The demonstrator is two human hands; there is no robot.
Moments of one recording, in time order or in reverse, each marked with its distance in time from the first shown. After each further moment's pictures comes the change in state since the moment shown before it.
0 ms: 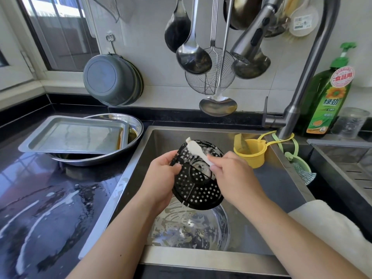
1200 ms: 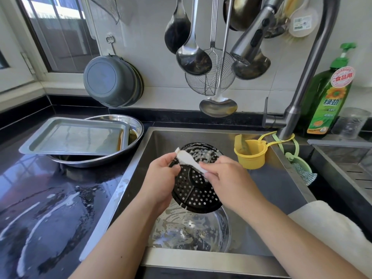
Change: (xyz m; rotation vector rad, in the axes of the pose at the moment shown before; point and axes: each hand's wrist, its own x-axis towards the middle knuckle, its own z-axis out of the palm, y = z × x) left_hand -0.002 0.002 0.001 0.013 0.068 0.000; right_hand -0.005 -0.002 0.003 0.046 -0.053 -0.111
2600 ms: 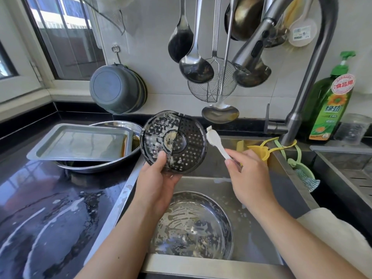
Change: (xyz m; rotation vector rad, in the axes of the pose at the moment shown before) left_hand 0.002 0.015 -0.002 -0.625 0.093 0.042; right_hand 0.008 0.013 -0.017 0.186 0.366 0.108
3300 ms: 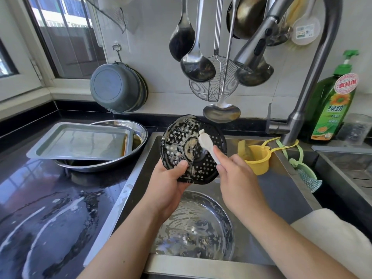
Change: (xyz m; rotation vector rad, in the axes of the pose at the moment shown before) left_hand -0.006 -0.012 0.000 0.178 -0.229 -0.010; right_hand -0.018 -0.021 0.009 -0.135 -0.183 -0.099
